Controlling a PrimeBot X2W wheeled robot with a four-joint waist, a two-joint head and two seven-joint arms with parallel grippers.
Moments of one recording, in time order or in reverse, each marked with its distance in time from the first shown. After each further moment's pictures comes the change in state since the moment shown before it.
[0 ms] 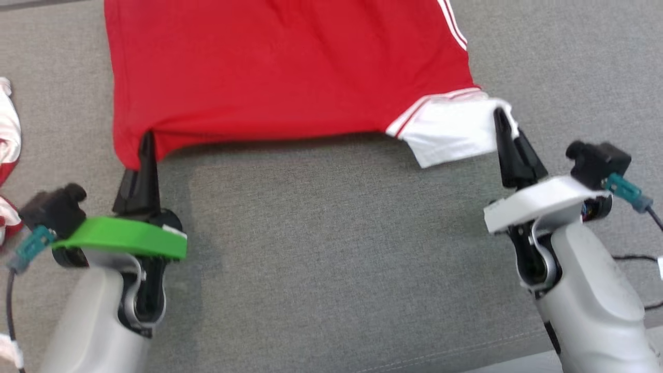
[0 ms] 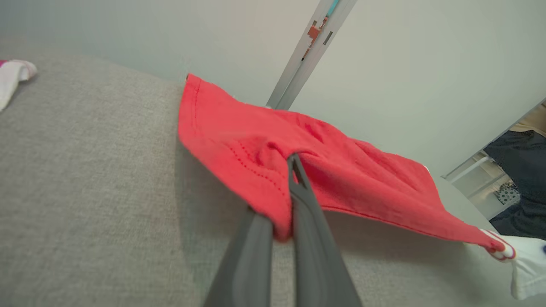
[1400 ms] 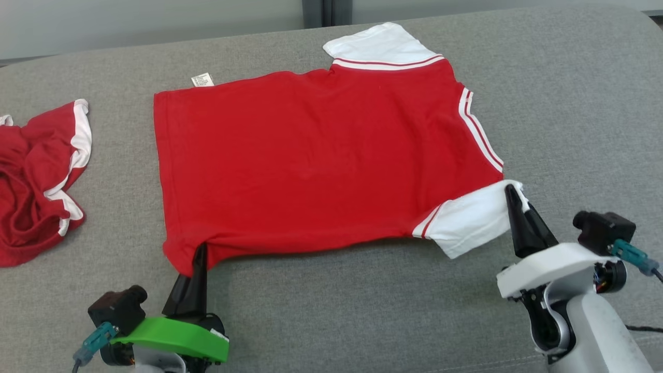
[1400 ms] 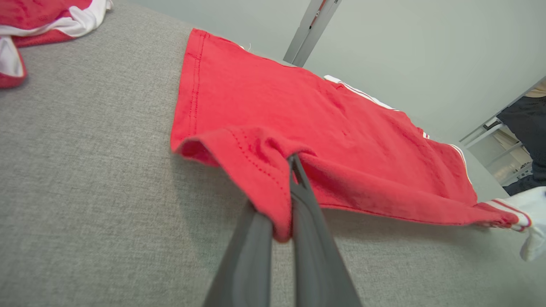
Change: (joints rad) left arm 0.365 -0.105 0.017 -0.086 0.151 -0.026 0.015; right arm 0.327 0.054 -0.131 -0.212 -0.093 0.000 0.147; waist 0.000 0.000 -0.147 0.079
